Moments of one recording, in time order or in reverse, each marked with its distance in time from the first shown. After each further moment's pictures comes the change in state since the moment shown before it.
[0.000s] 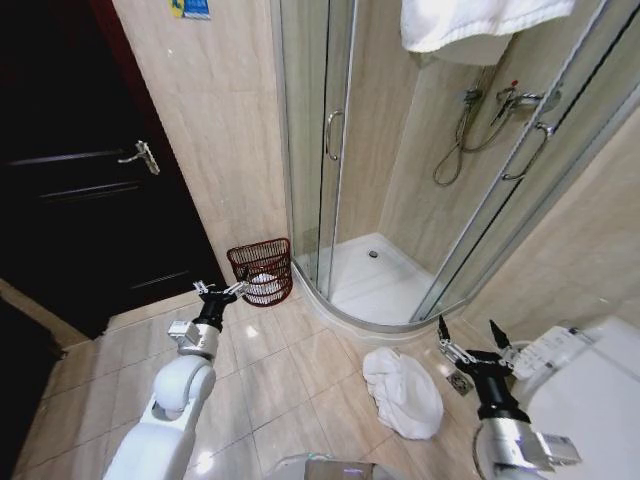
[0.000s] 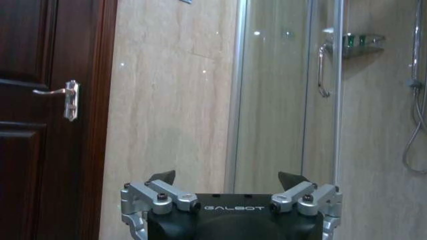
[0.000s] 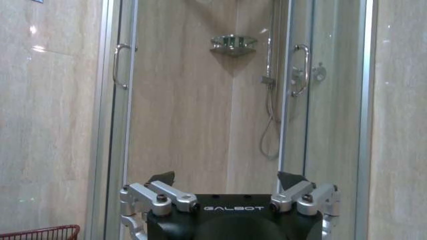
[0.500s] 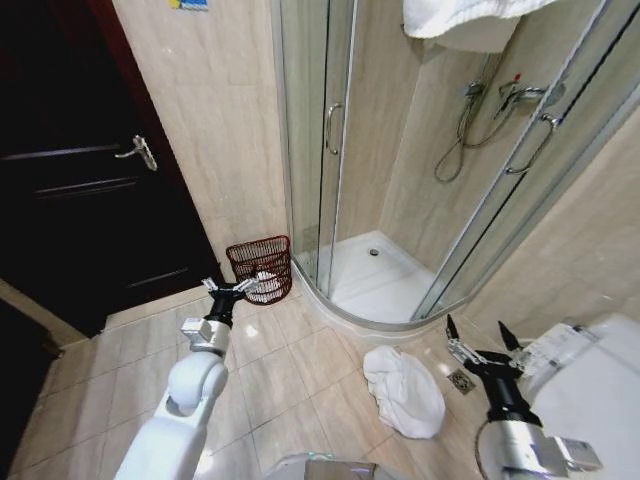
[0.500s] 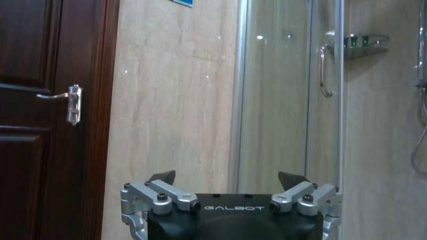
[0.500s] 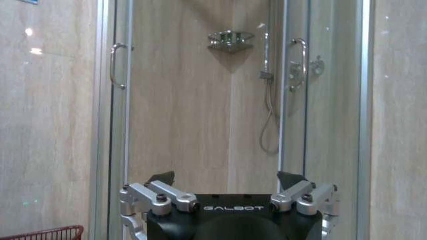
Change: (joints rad) left arm -0.024 -0.002 0.024 -0.008 0.025 0.005 -0.039; right arm -0.001 0.000 0.020 0.048 0.037 -0.065 -0.013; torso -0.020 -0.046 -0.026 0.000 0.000
